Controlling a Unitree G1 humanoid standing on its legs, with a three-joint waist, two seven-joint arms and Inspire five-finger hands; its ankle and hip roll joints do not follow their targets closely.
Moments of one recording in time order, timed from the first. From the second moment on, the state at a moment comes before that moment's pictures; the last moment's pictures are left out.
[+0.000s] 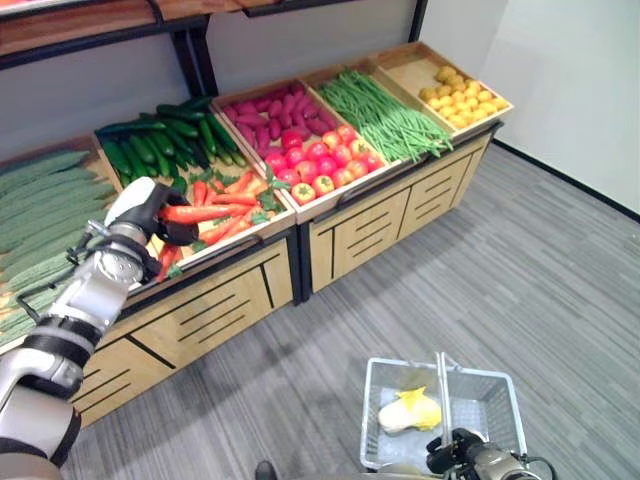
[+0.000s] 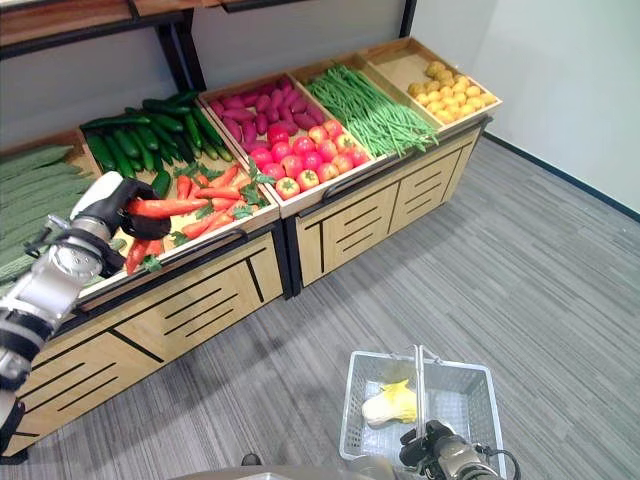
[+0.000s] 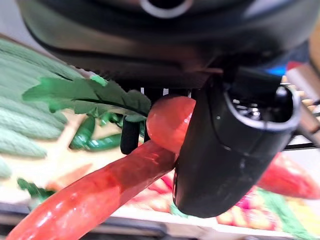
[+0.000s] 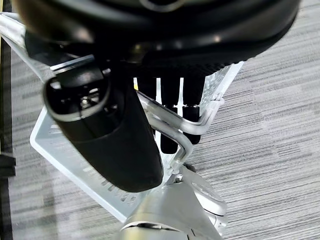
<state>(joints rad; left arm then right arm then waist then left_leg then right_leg) -0.45 0.87 -0.33 0.38 -0.06 0.13 0.09 -0.09 -0.32 0.28 1.24 0.01 0.13 0.01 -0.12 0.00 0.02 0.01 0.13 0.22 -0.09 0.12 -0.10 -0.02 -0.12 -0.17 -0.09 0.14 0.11</state>
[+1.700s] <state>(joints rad) -0.13 0.57 -0.16 0.03 -0.16 0.17 0.07 -0.04 -0.31 0.00 1.19 0.10 0.14 -0.08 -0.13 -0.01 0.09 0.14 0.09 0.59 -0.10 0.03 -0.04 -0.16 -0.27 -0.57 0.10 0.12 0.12</state>
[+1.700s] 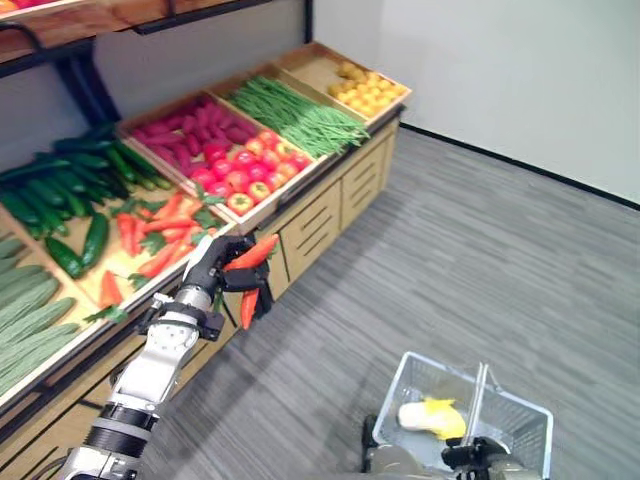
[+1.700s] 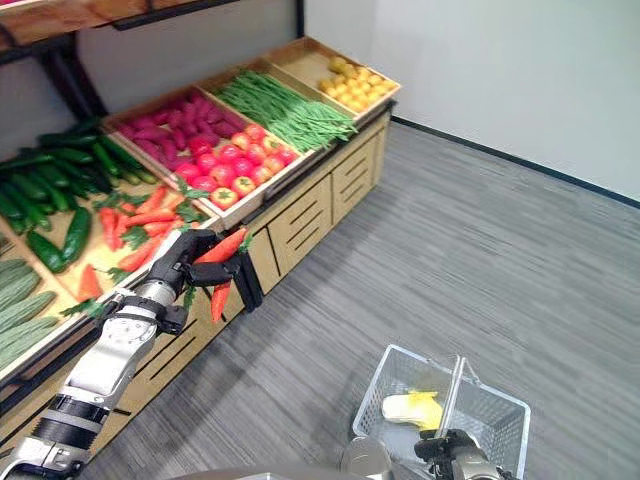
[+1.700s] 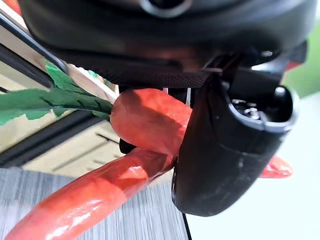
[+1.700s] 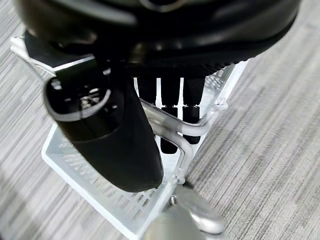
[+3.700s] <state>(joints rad) -0.02 0.54 -0.11 0.04 -0.20 0.15 0.08 -0.13 -0.44 0.16 1.01 0.09 0.19 -0.06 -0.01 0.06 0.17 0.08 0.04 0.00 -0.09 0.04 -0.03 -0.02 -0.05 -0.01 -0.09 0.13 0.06</state>
